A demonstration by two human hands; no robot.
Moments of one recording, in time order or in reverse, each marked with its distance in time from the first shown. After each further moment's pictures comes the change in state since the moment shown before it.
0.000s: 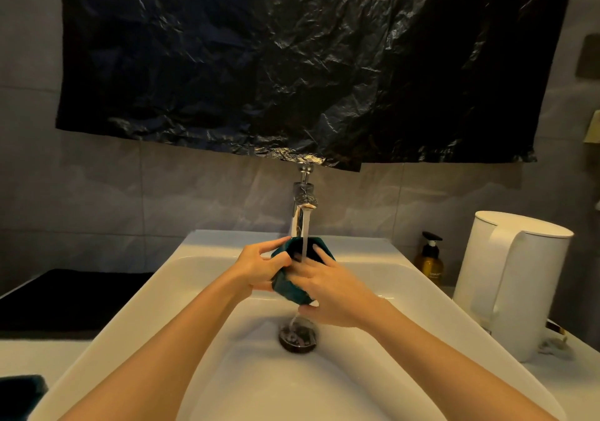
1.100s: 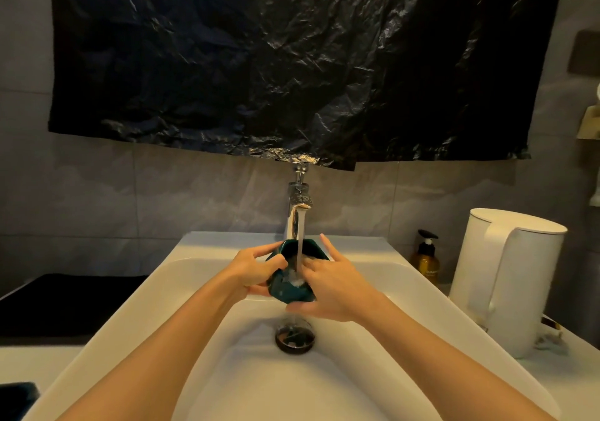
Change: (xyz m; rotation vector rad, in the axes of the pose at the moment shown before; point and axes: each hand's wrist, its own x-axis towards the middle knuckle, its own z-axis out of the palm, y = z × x) left_hand 0.002 0.000 0.000 0.025 0.008 -0.113; right_hand -0.001 0.004 -0.008 -0.041 -0.047 0.133
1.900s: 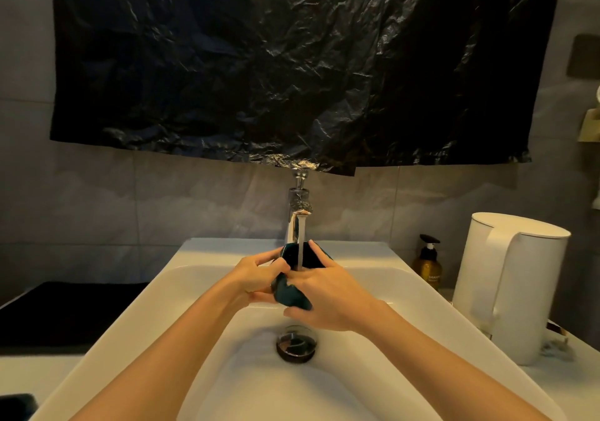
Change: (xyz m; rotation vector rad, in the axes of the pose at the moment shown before) left_hand 0.000 0.001 0.001 -0.064 -0.052 -0.042; right_hand 0.003 -0.005 -0.004 0.028 0.043 -0.057
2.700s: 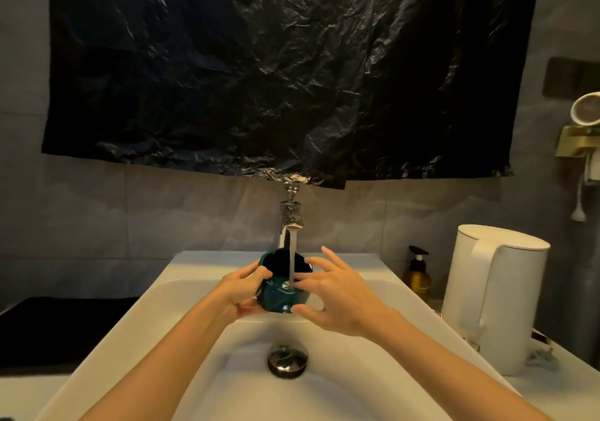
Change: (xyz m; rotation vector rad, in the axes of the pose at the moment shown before) left_hand 0.006 -0.005 -0.003 -0.238 0.114 -0.066; right_hand -0.018 0.020 -0.012 0.100 0.050 0.093
